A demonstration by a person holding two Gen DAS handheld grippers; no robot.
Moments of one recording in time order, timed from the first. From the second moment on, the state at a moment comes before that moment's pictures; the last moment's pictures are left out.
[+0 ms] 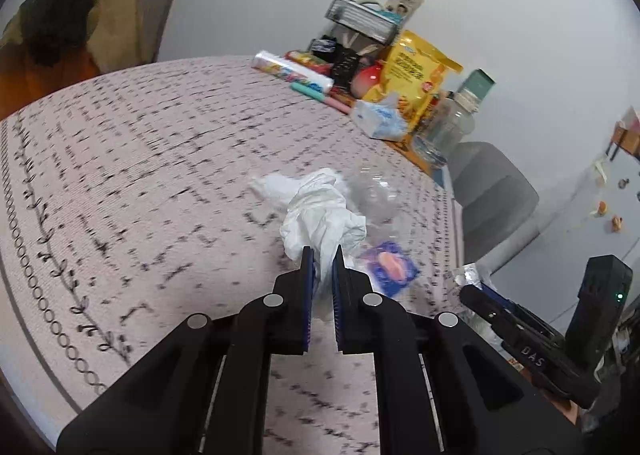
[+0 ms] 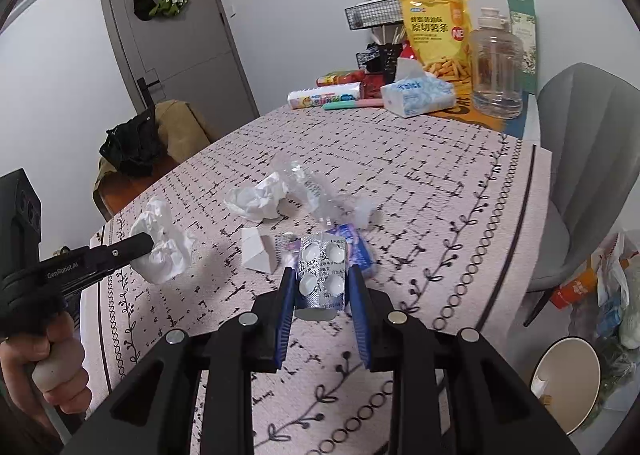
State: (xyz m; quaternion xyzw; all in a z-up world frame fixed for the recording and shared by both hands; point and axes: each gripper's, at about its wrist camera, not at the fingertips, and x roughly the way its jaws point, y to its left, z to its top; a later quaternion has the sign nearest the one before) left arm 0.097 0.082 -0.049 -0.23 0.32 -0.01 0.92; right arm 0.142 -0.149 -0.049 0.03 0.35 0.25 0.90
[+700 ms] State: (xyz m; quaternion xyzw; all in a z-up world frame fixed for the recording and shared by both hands) left arm 0.161 -0.078 -0.028 -0.14 0.35 -0.11 0.92; right arm 0.148 -0.287 -0.049 0.10 0.33 0.16 0.93
